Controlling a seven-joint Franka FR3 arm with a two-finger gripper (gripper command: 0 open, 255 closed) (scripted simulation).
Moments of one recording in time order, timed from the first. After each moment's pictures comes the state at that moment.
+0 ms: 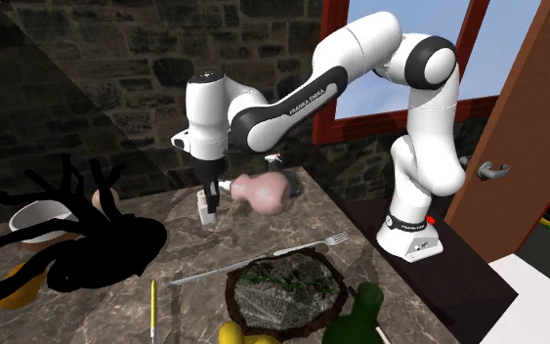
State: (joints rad) arm 0.01 0.19 0.08 -1.83 -0.13 2.12 -0.05
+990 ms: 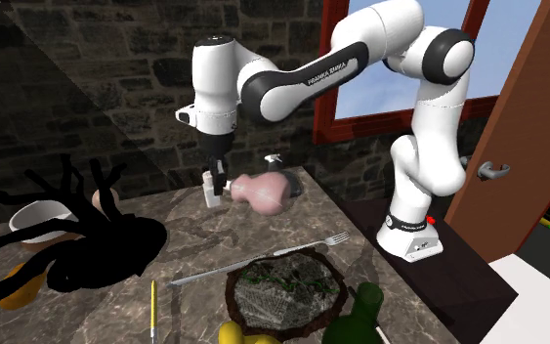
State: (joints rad) arm 0.02 0.09 0.09 -1.80 -0.12 1.98 -0.05
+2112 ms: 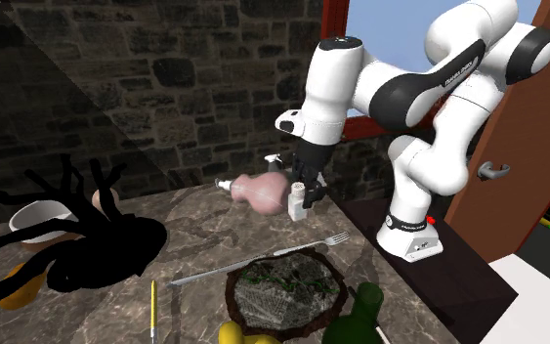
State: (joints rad) arm 0.14 -0.49 0.20 -2.38 -0.02 1.98 0.13
